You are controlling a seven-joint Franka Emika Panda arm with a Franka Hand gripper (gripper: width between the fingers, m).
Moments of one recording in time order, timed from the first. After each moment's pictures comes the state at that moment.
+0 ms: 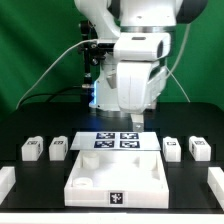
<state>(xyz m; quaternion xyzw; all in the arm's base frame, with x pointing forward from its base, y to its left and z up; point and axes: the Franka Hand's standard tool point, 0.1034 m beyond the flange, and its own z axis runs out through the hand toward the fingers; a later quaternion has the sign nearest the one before) 0.478 0.022 0.097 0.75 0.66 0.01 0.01</state>
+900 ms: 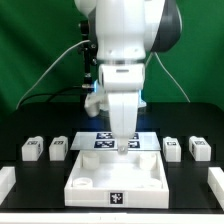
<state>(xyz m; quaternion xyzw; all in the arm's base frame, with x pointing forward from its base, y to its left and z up) 0.446 -0.010 0.031 0.71 0.71 0.01 0.00</state>
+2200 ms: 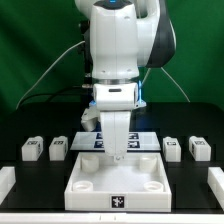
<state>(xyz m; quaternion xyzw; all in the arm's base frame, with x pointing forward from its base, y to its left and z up) 0.441 -0.012 0.013 0.72 0.70 0.02 0.00</state>
